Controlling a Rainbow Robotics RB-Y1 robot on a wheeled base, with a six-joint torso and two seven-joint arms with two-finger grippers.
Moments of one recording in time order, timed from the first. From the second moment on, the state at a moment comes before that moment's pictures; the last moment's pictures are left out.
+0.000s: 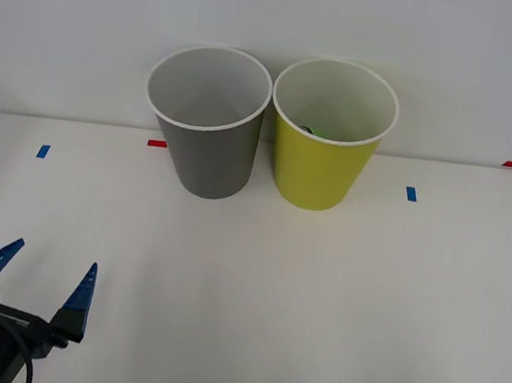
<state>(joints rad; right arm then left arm) 1.17 -0.36 0.27 -2.18 -0.32 -0.34 1.79 0.80 0.42 -0.11 -2.17 -0.04 -0.19 -1.31</state>
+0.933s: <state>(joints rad) 1.17 -0.36 0.27 -2.18 -0.32 -0.34 1.79 1.01 0.39 -0.13 -1.96 -0.03 -0.44 -1.31</state>
